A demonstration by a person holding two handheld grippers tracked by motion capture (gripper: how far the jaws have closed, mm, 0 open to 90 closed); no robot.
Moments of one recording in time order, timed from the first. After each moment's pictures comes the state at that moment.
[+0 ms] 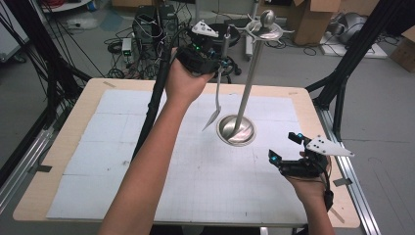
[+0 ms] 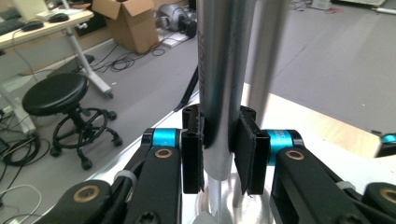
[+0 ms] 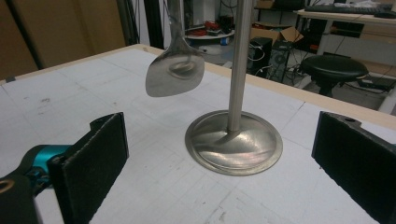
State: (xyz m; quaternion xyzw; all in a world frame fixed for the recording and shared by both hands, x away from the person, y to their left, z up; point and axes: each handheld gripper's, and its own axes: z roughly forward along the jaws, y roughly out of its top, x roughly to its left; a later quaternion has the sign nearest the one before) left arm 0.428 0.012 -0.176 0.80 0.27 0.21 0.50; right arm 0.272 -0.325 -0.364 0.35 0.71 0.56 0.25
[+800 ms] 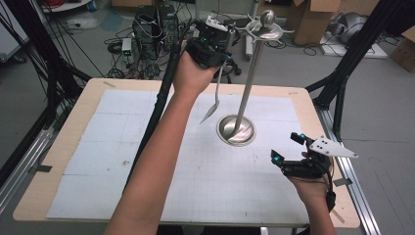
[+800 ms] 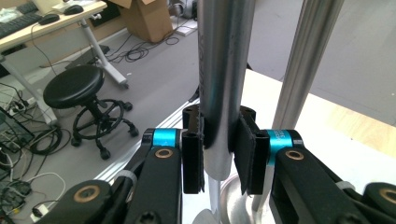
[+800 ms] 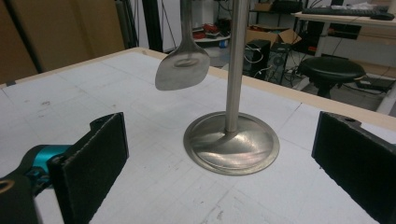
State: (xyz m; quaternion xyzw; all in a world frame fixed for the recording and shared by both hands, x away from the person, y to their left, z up) left arm 0.442 -0.008 -0.170 0.81 0.27 0.24 0.46; right arm 0.269 -0.329 -0.363 0.35 0.71 0.56 0.25
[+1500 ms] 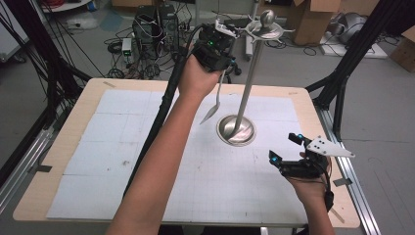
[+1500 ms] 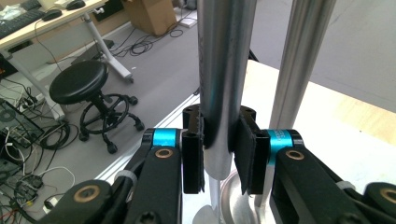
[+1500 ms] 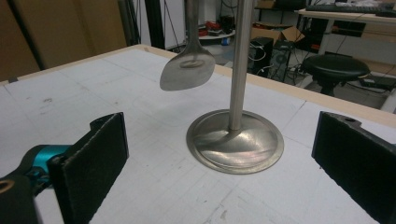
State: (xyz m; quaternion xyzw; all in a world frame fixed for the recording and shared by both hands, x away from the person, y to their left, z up) left arm 0.440 -0.022 -0.178 0.82 0.27 0.25 0.45; right arm 0.271 -0.326 -0.365 0.35 0.71 0.56 0.25
